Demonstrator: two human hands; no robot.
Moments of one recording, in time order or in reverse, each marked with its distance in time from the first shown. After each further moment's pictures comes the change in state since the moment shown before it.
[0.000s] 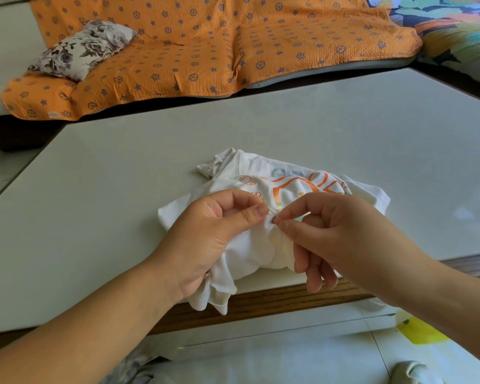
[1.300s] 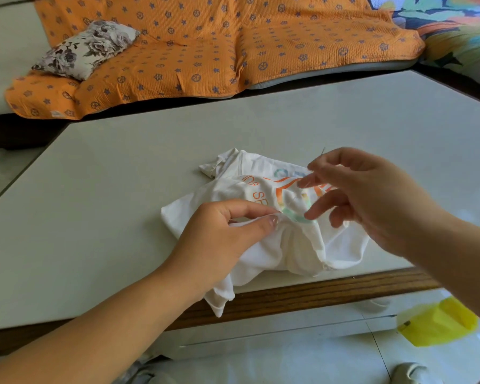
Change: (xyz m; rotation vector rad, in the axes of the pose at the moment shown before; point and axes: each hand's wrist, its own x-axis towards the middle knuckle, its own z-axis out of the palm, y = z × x) left_hand -0.007 -0.002 0.006 0.334 0.065 0.086; right_hand 0.032 -0.005 -0.027 0.284 0.232 0.054
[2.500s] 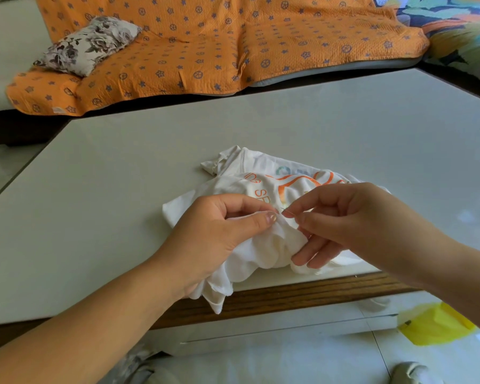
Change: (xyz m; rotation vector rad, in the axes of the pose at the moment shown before) left_hand 0.003 -0.003 -0.010 -0.120 -0.061 -0.058; right_hand -0.030 0.005 0.004 -0.292 -0.286 -0.014
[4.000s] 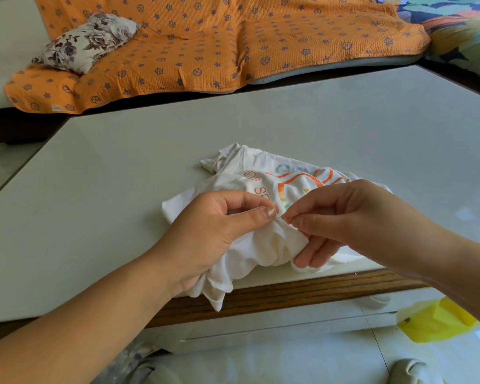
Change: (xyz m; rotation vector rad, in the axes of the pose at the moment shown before) left_hand 0.002 0.002 -0.001 -0.050 -0.047 -0.031; right_hand 0.003 0.001 -0.003 0.038 -0.093 0.001
